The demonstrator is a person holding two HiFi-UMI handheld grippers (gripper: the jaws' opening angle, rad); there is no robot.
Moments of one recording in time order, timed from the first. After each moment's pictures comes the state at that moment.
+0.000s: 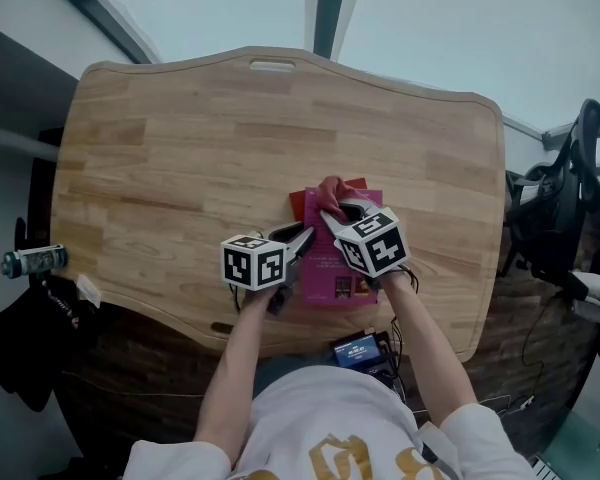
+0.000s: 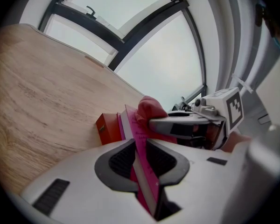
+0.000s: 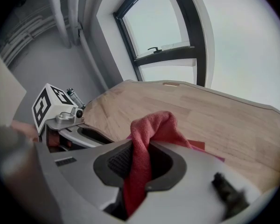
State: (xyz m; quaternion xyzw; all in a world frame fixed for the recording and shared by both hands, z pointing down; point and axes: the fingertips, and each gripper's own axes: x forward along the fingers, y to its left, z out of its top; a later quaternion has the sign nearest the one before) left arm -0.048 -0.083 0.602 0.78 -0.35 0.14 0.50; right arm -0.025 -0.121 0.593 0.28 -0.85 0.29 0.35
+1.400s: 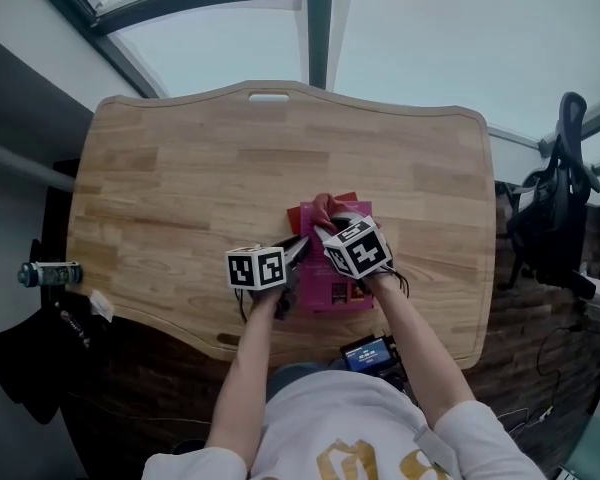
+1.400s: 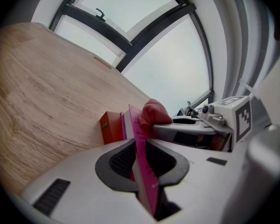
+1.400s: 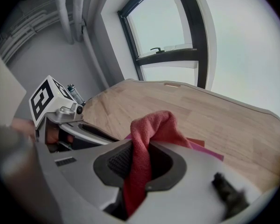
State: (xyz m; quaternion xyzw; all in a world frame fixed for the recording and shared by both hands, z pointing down) left arm -0.050 -0.084 0.598 0.76 -0.39 0.12 0.51; right arm -0.025 -0.112 0.593 0.28 -0.85 0.27 0.35
